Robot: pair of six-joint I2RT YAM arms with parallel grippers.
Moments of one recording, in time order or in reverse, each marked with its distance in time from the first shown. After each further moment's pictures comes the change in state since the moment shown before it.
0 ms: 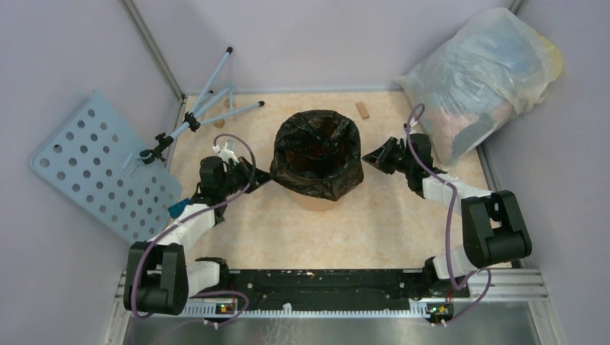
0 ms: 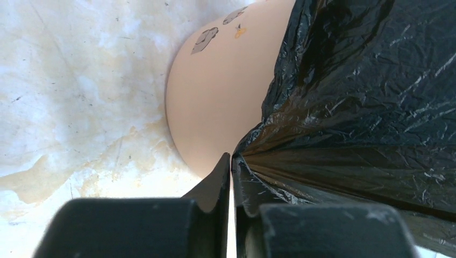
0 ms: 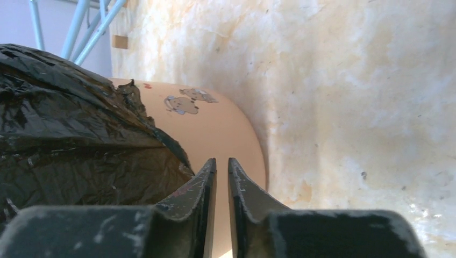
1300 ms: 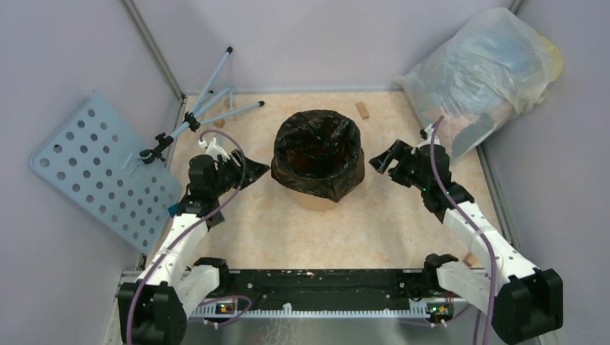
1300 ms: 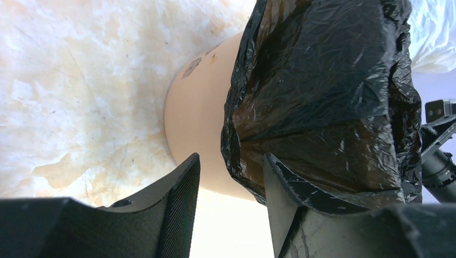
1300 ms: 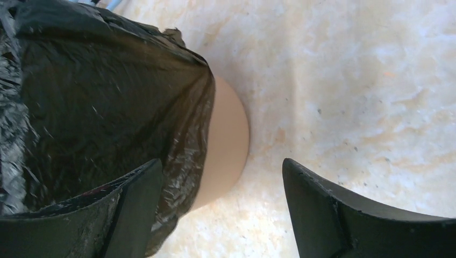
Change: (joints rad) left arm 0.000 -0.251 0.081 -0.239 -0.134 0.061; right arm 0.101 -0.529 -0.039 -0.491 0.297 -0.123
